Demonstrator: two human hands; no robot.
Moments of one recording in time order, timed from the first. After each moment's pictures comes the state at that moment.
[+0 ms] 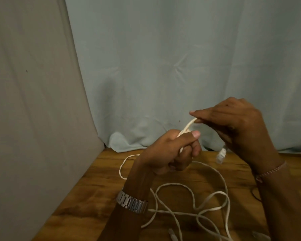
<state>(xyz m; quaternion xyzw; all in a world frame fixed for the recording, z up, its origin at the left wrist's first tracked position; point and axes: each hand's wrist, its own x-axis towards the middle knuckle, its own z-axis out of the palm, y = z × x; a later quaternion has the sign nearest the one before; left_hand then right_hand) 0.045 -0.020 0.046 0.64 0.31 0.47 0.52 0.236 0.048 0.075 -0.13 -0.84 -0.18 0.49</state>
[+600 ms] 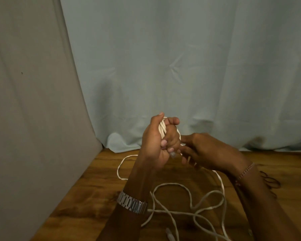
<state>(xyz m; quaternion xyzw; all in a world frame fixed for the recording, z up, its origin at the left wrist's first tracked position) 0.051 -0.004 0.047 0.42 0.19 0.68 0.57 0.196 0.041 0.054 -0.30 -0.92 0.18 0.18</state>
